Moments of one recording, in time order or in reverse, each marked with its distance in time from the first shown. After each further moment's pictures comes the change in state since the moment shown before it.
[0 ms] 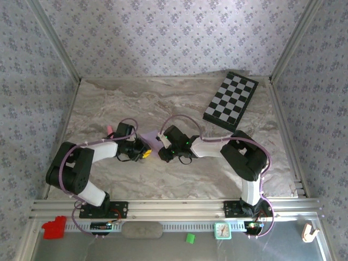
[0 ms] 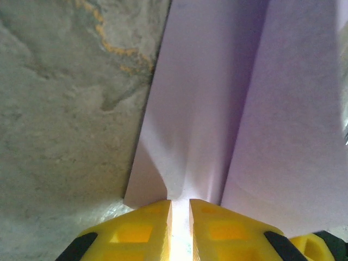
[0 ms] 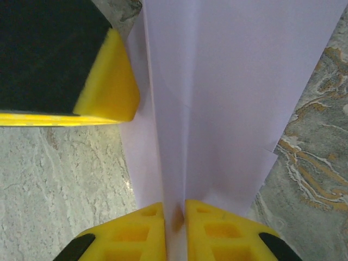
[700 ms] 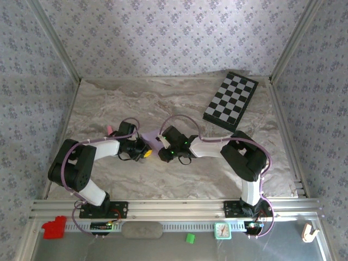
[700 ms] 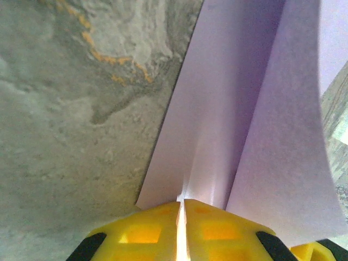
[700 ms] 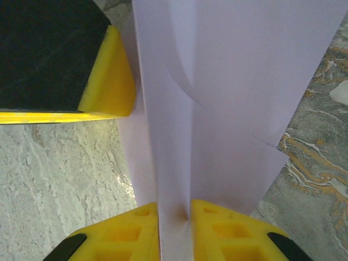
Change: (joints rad) left arm -0.014 0.032 0.035 -0.027 -0.020 -0.004; right arm 0.021 0.000 0.031 -0.073 0.061 0.018
